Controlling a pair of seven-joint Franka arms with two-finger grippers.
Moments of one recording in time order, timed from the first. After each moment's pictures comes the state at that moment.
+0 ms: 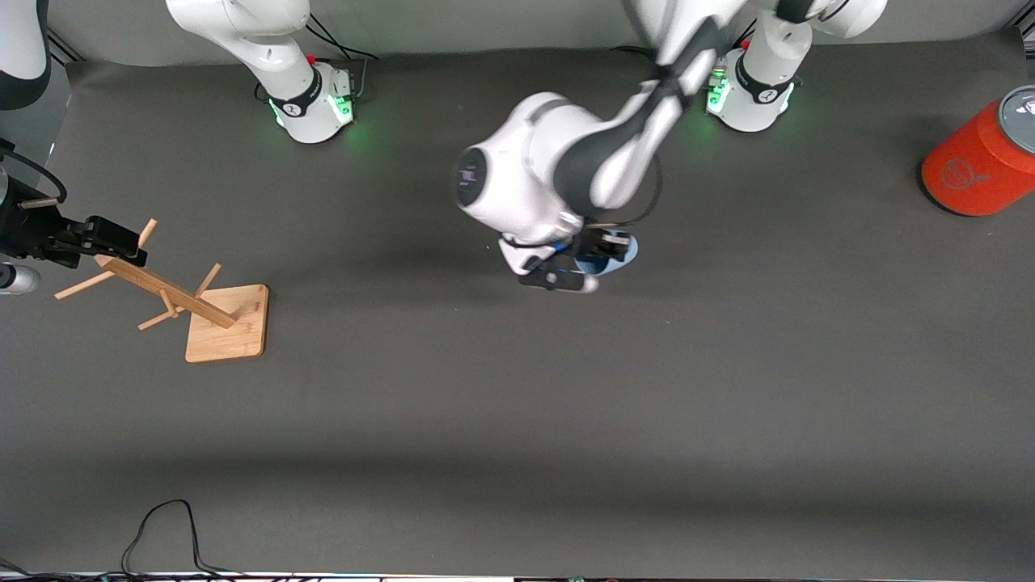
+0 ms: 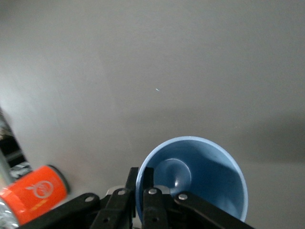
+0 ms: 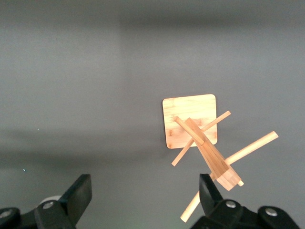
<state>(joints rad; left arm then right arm) -0.73 0.60 -0.03 -1.20 0.30 1.37 -0.57 -0.03 0.06 0.00 -1.56 -0.01 1.58 -0.01</state>
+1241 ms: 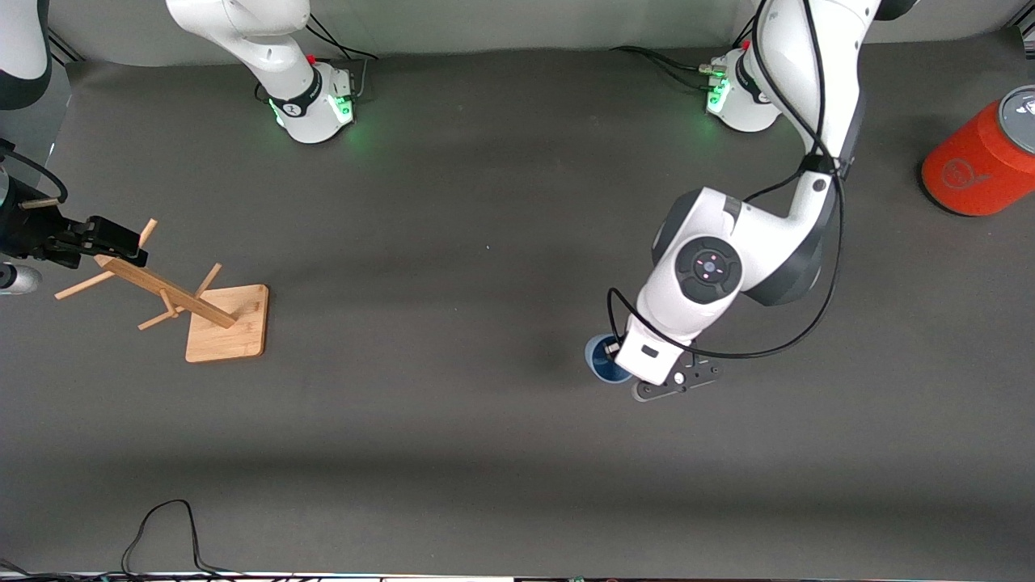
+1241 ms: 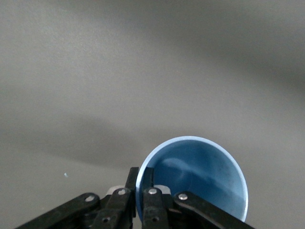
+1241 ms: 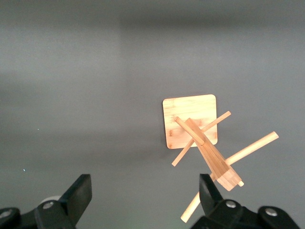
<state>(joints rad) -0.44 0.58 -0.03 -1.49 -0.07 2.15 -0.74 -0.03 0.06 0.00 -1.56 -0.01 1.59 -0.01</state>
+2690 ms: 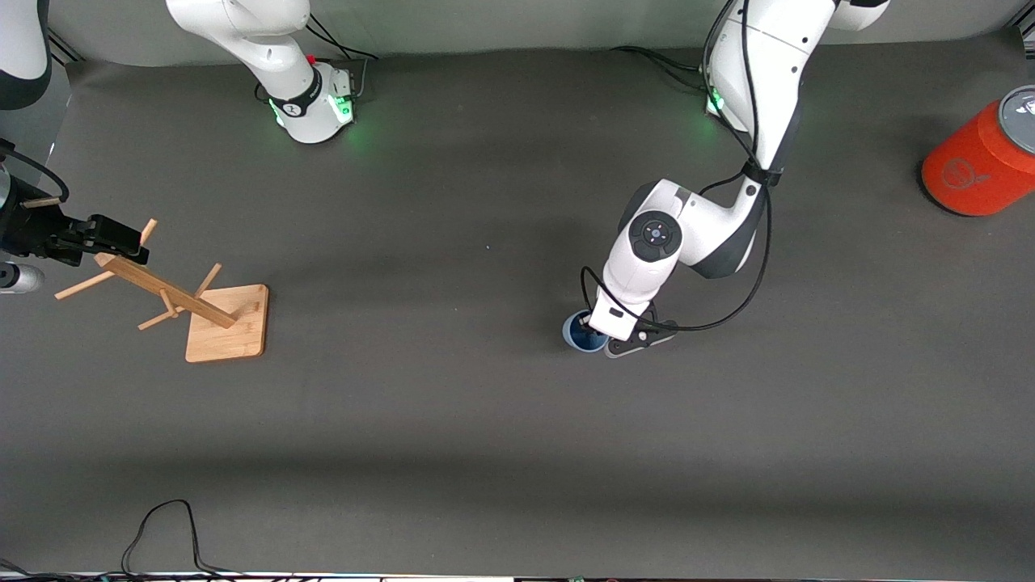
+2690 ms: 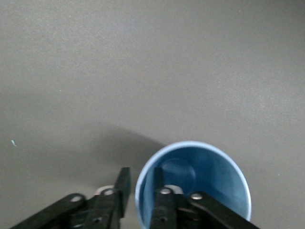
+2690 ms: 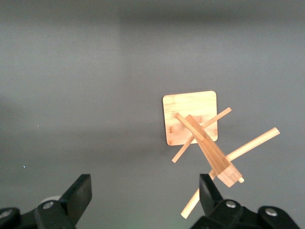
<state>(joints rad) -0.55 0.54 -0.03 -1.83 -0.05 2.49 -0.90 -0.03 0.06 0.00 -1.56 -0.01 1.57 -0.01</state>
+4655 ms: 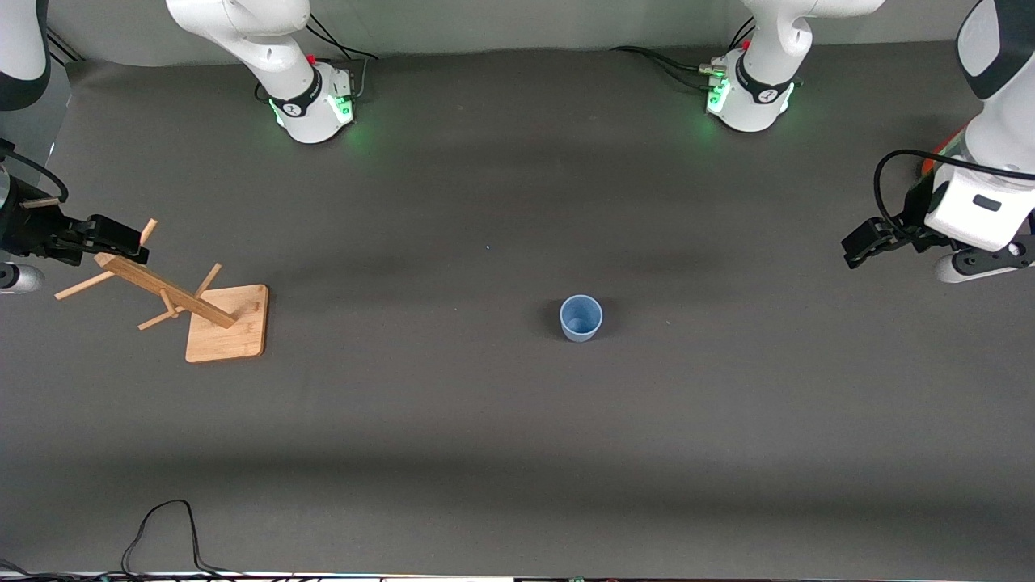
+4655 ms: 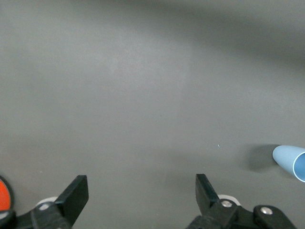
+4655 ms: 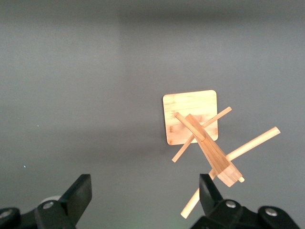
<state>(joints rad) -0.10 -0.05 0.01 -1.77 0.05 1.77 -0.32 -0.04 0.06 0.00 -1.56 0.00 1.57 -0.01</state>
